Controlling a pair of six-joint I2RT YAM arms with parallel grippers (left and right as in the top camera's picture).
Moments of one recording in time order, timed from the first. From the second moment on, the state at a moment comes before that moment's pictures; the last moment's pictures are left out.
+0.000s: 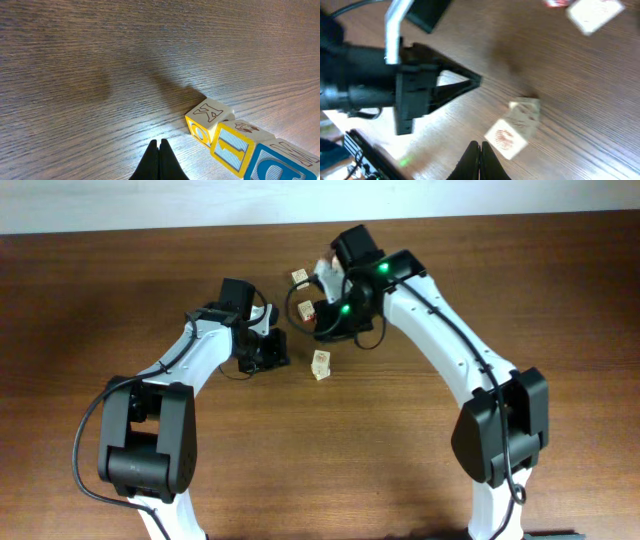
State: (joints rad) left arm -0.21 2.00 1.34 -0.66 0.48 -0.31; right arm 0.42 2.07 1.89 -1.09 -0.48 0.17
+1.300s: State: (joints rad) left arm -0.22 2.00 1.34 -0.64 0.47 -0.30; right arm 0.31 2.07 1.71 -1.13 -0.45 0.19
